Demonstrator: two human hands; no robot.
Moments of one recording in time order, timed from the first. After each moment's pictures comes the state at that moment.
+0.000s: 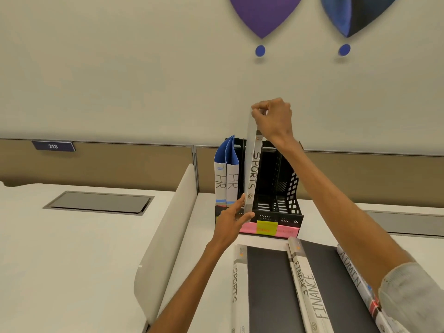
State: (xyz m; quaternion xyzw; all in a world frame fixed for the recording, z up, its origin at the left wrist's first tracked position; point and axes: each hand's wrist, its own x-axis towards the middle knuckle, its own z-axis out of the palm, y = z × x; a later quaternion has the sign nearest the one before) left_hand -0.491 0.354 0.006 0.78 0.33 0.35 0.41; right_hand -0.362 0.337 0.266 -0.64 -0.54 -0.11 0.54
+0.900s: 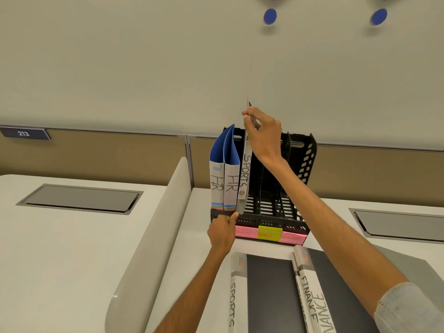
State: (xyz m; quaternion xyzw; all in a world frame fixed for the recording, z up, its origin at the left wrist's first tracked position) left_hand -0.449 0.427 -0.067 0.71 0.56 0.29 0.32; right_hand -0.335 0.431 0.187 -0.59 -0.56 -0.08 0.58
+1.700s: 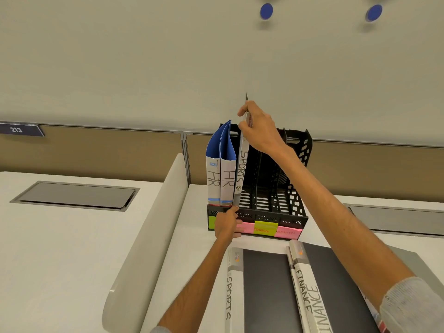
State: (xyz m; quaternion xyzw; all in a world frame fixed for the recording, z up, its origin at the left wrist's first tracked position) left_hand -0.425 0.424 -0.055 0.45 0.56 0.27 0.64; right_hand -0.324 0.420 0.199 -0.65 -0.62 -0.01 0.43
